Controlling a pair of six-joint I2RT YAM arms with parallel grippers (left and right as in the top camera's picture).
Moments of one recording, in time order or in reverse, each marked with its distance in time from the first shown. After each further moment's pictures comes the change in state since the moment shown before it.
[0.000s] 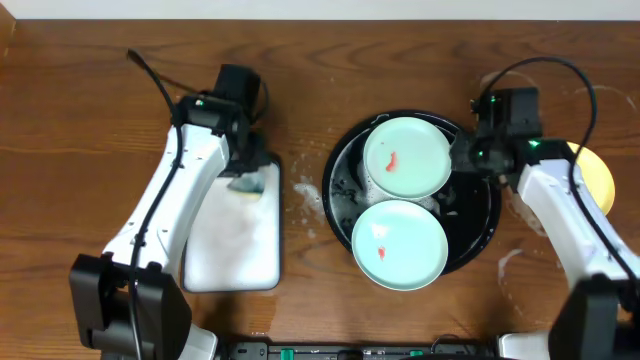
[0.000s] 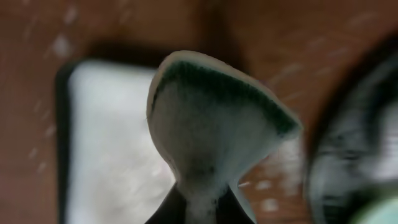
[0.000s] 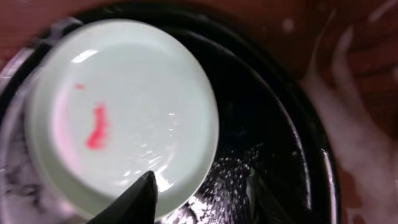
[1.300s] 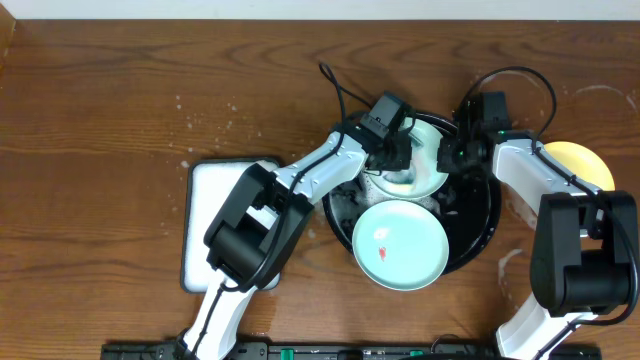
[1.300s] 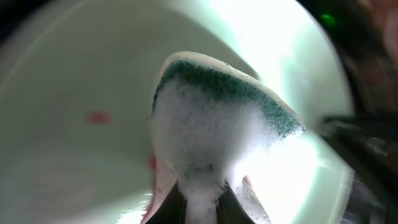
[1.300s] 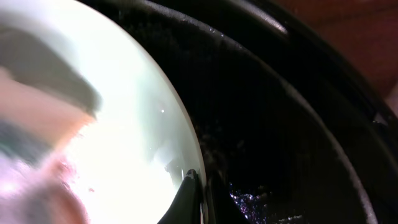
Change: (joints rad) left arm -0.428 0.547 0.153 0.684 0.253 -0.180; right arm 0.000 0.277 0.010 0.164 -0.016 0.004
